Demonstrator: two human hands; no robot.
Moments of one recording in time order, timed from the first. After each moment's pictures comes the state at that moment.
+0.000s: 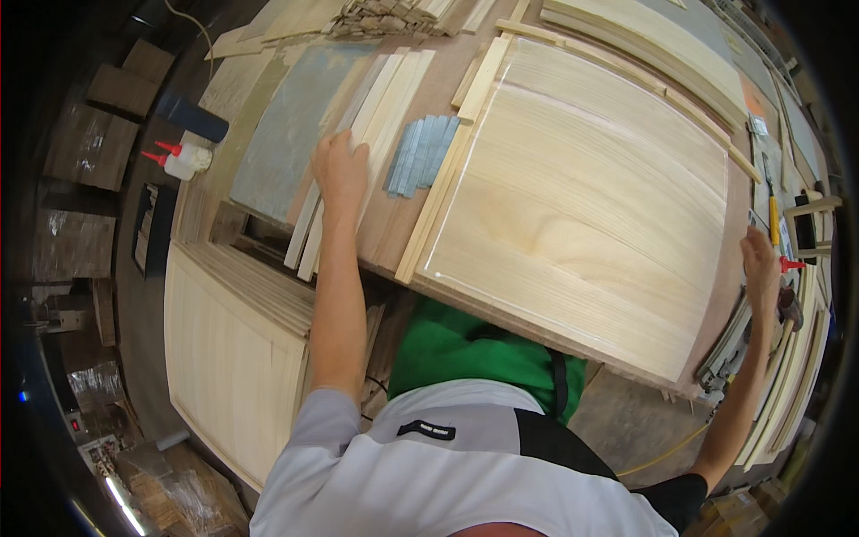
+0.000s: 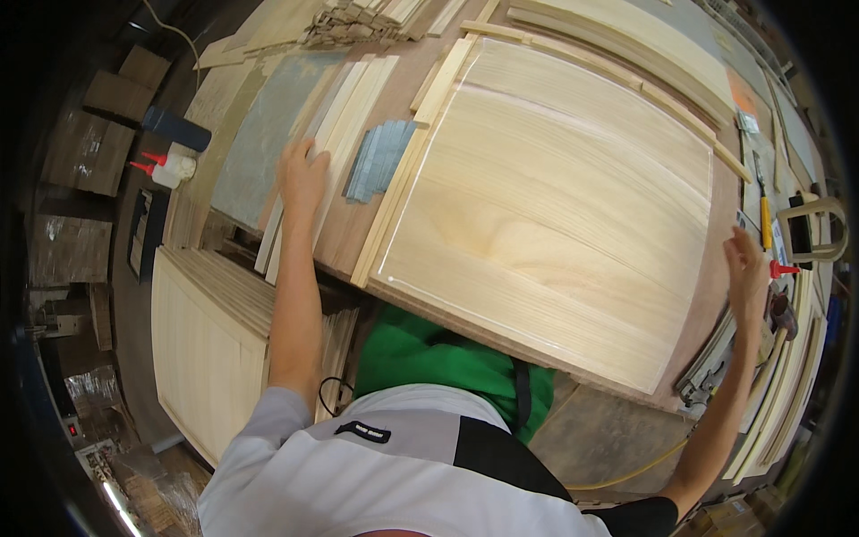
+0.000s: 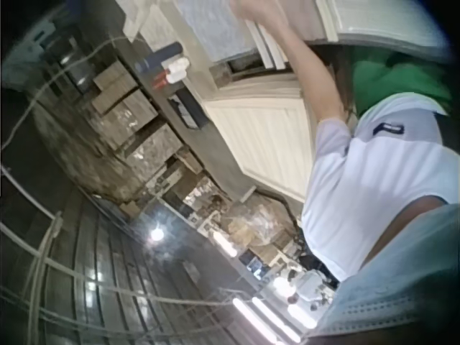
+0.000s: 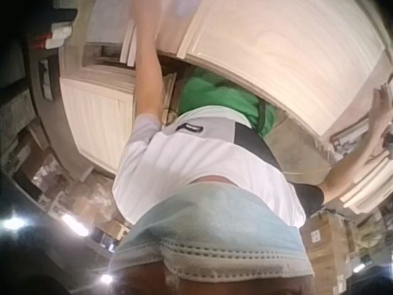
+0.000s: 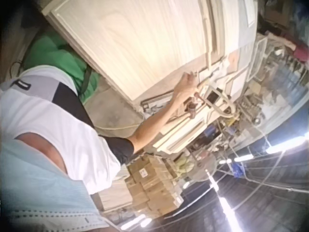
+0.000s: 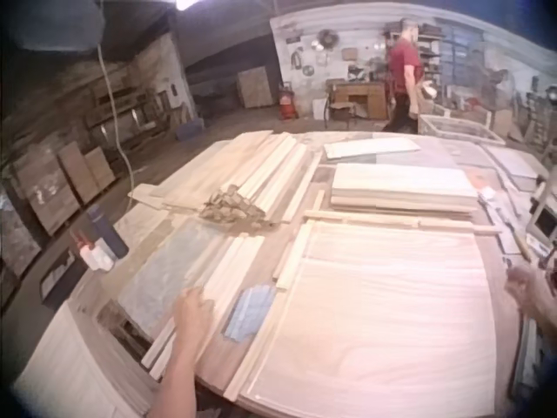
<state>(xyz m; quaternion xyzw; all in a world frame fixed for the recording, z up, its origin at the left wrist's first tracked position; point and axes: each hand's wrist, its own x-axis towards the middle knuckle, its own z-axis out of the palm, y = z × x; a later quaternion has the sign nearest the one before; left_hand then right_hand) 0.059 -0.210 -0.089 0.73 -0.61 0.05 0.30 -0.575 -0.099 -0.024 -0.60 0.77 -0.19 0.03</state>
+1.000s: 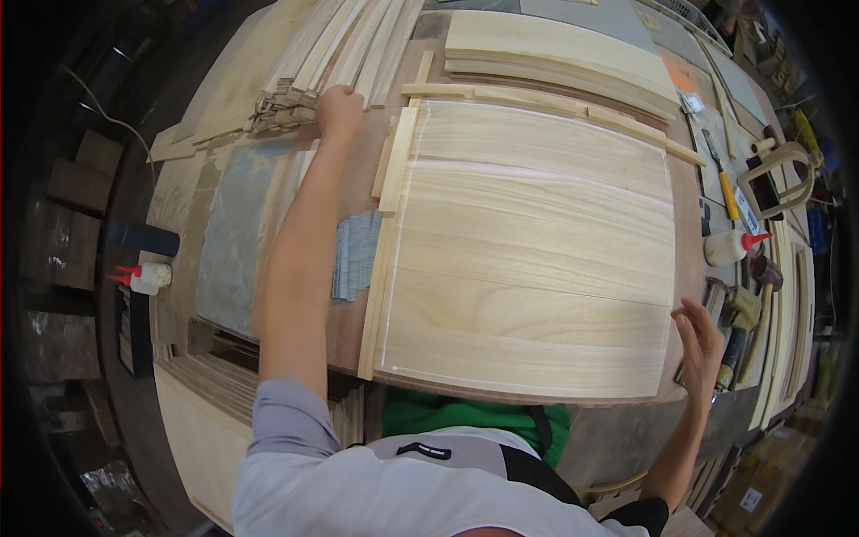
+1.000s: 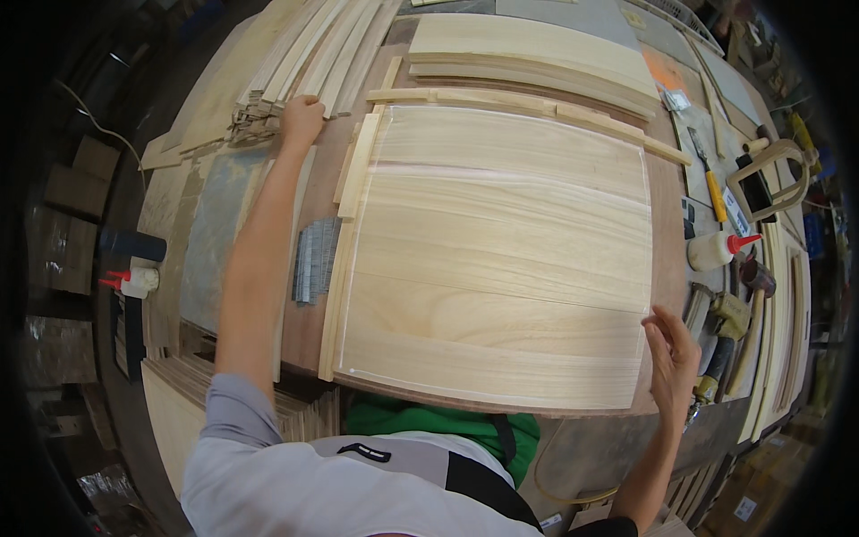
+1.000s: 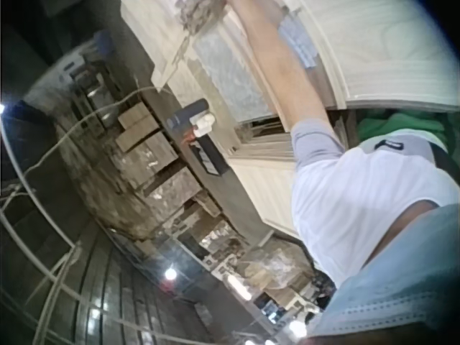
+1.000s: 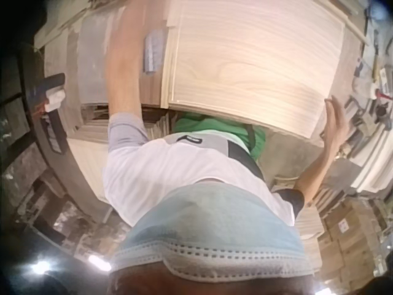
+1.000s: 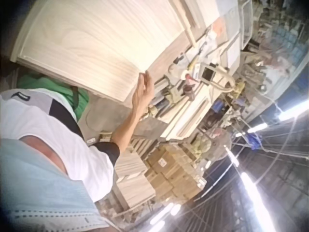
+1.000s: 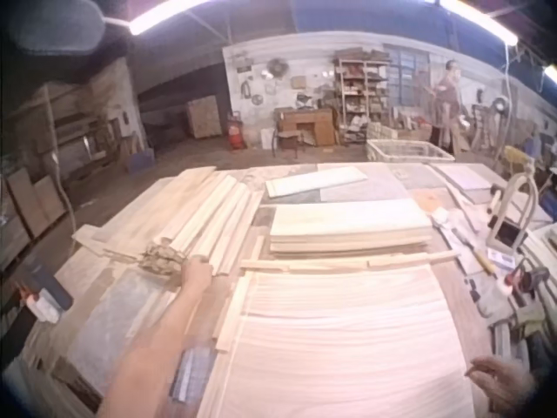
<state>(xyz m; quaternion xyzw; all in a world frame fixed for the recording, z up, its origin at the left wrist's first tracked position) -0.057 -0.465 -0.062 0.68 -0.66 -0.12 0.31 -0.484 -0.008 -0.004 -0.47 0.79 -0.35 0.19</state>
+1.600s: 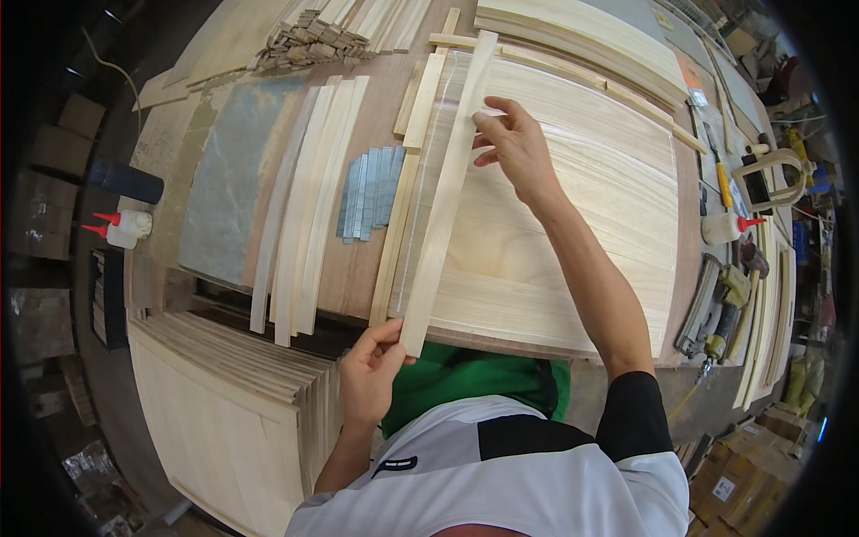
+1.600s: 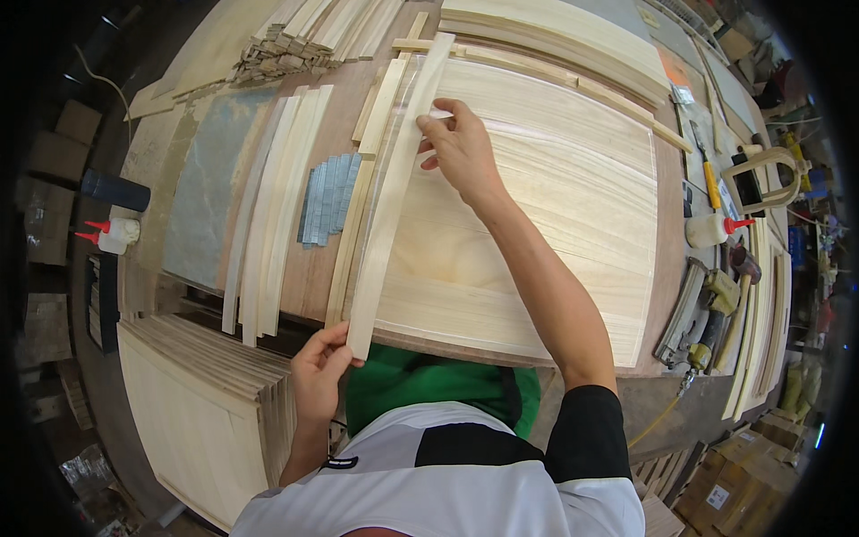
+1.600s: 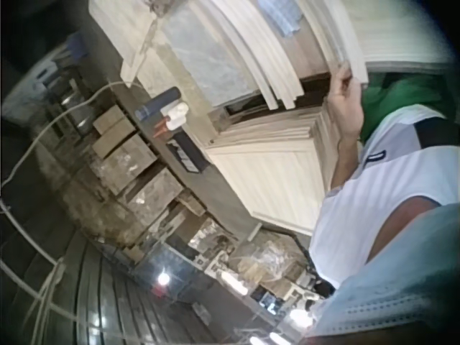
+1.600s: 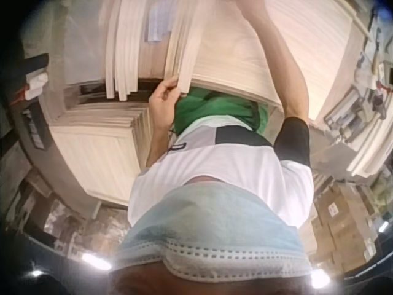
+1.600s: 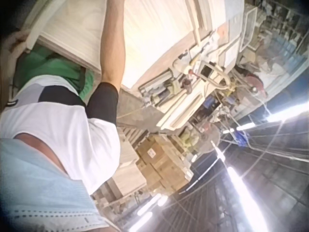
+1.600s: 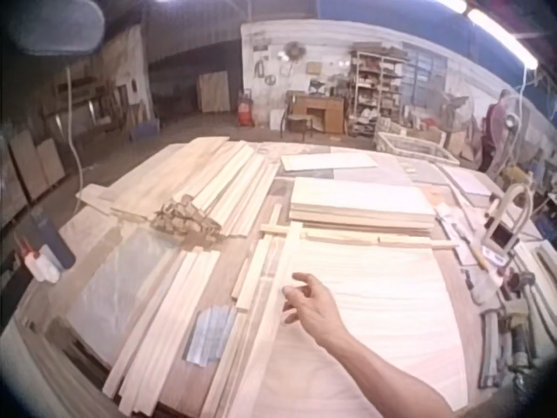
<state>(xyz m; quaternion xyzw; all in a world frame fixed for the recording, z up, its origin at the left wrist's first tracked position) -0.019 -0.017 -0.050 0.55 -0.36 -0.62 0.43 -0.247 -0.241 -0.037 -0.46 0.55 -0.49 0.49</state>
